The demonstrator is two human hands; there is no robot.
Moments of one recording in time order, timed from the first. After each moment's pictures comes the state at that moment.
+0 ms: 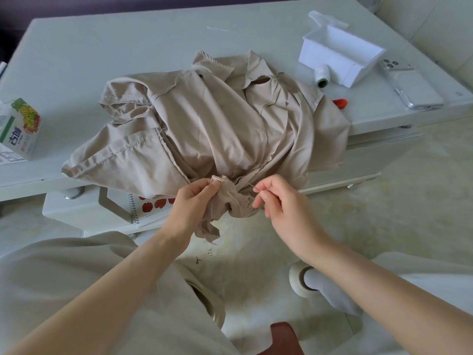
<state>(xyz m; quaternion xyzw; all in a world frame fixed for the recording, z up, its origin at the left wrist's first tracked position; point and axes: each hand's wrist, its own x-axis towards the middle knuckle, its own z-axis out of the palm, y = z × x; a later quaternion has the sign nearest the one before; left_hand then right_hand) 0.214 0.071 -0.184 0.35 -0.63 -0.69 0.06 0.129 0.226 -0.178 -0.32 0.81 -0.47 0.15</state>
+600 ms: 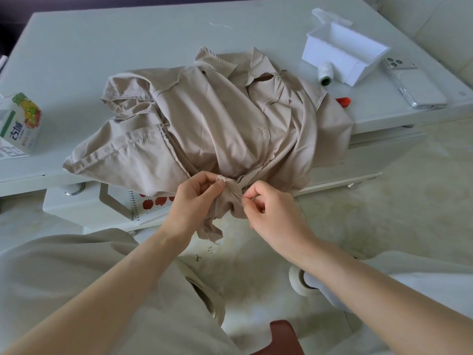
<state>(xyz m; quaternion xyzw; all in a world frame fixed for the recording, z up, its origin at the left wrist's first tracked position) 0.217 0.074 -0.177 0.31 -0.65 -0.69 0.10 0.145 0.211 -0.169 -0.29 0.84 -0.42 0.20</state>
